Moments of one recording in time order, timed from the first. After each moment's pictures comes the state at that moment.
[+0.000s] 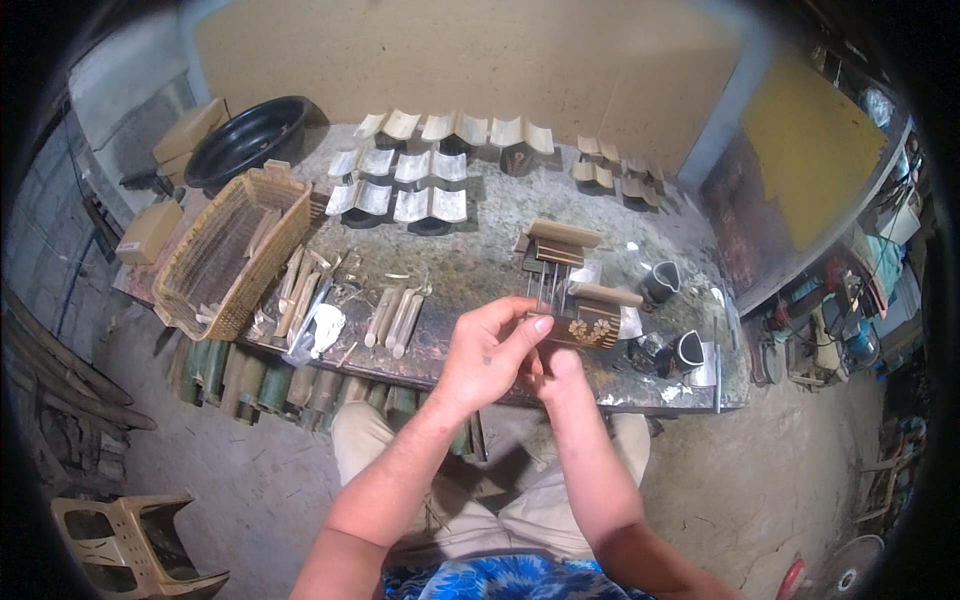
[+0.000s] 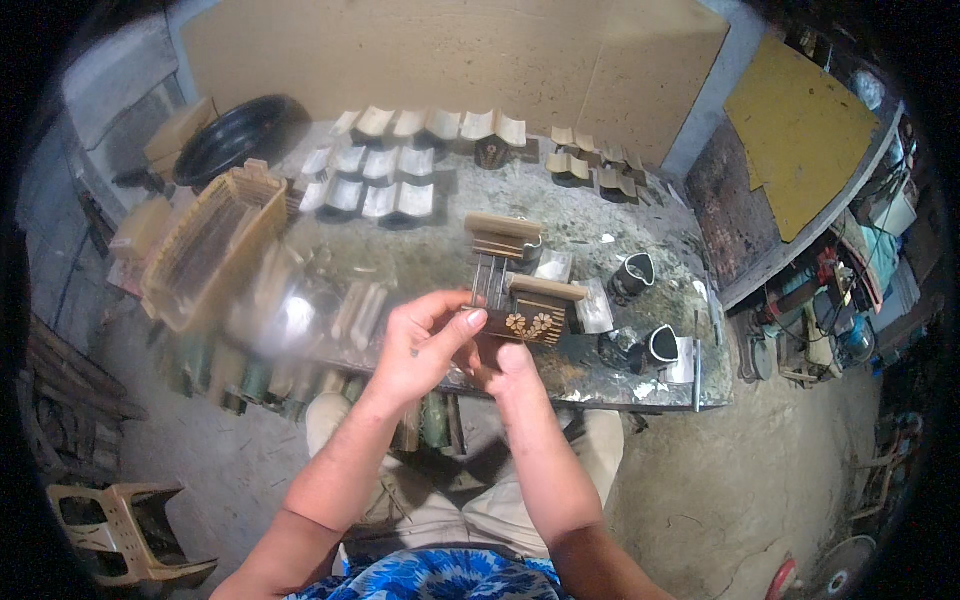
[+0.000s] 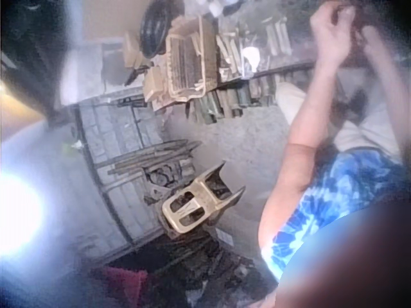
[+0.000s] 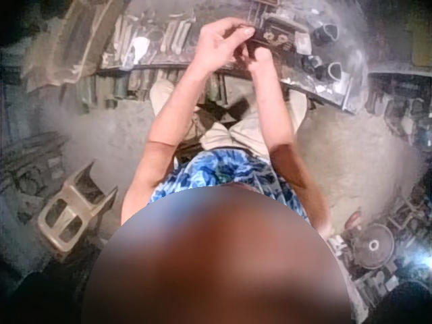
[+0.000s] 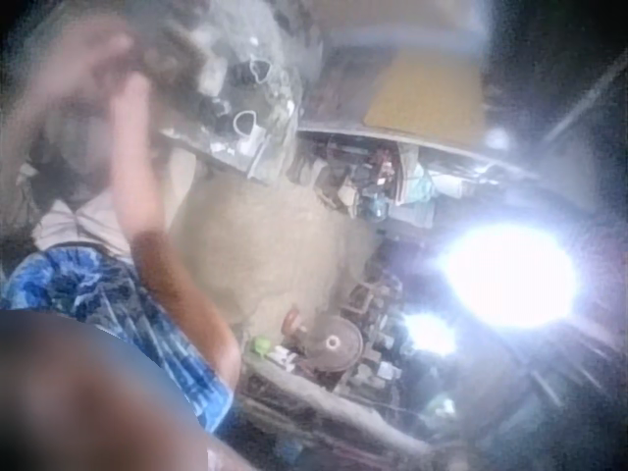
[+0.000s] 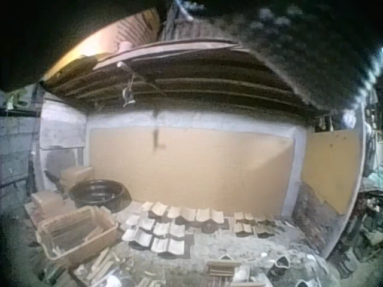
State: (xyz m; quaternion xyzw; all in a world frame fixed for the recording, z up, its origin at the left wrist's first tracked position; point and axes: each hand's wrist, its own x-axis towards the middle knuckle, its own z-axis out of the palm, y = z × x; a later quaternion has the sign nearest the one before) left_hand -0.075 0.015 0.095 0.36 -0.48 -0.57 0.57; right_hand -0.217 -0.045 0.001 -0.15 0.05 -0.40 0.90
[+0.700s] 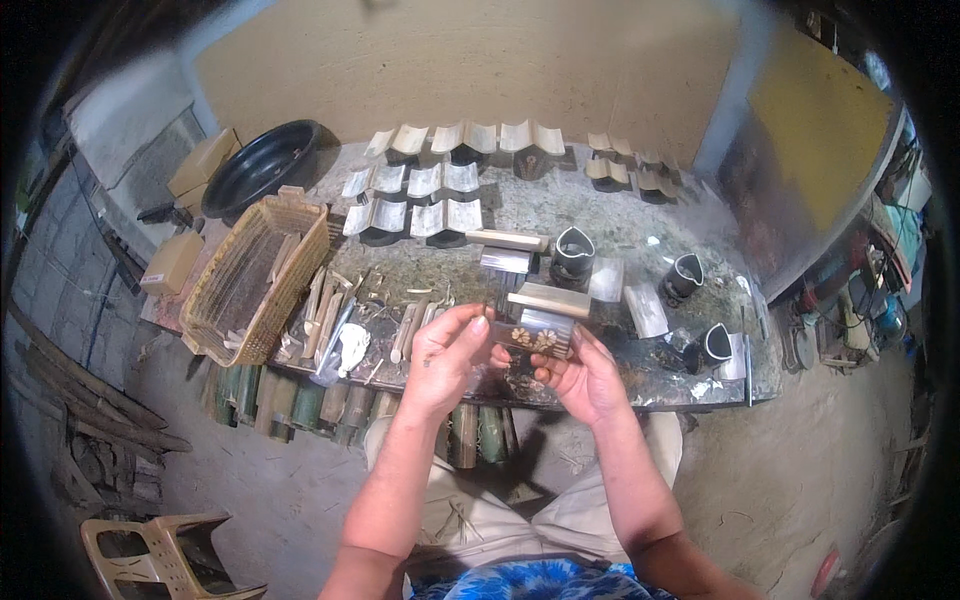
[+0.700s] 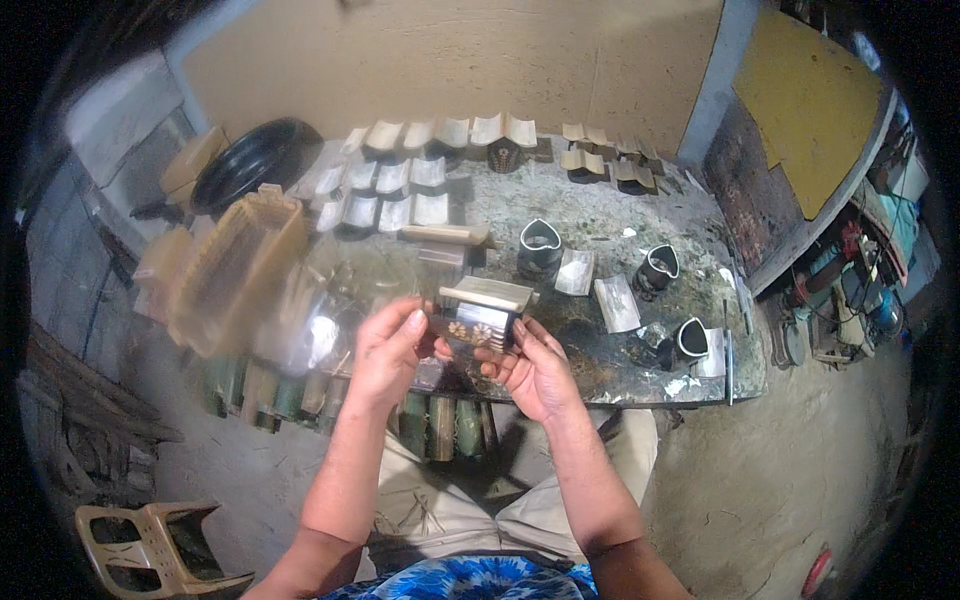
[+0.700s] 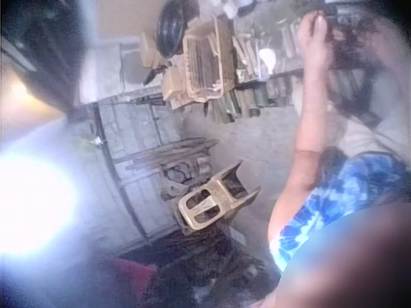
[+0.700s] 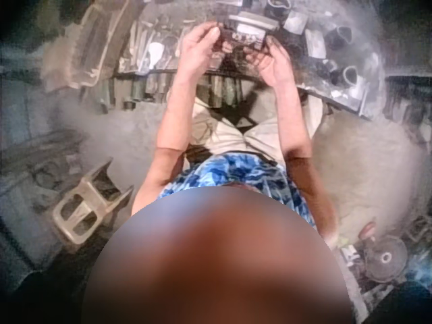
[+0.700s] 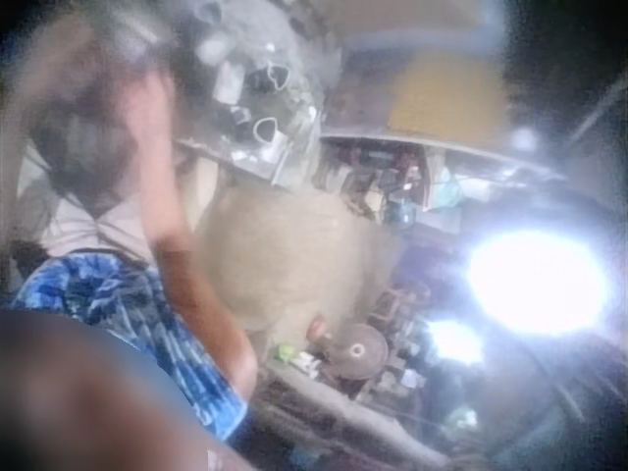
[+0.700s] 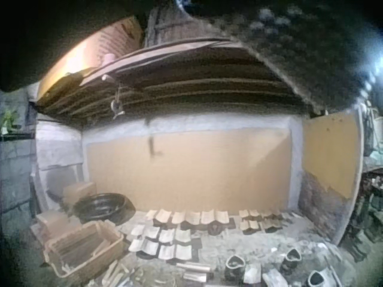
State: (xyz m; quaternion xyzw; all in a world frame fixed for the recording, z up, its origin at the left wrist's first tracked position) left_hand -0.021 0.009 0.069 0.33 -0.40 -0.58 0.63; right_hand -0.229 -0.014 0.028 -0.26 0.15 -0.51 0.81
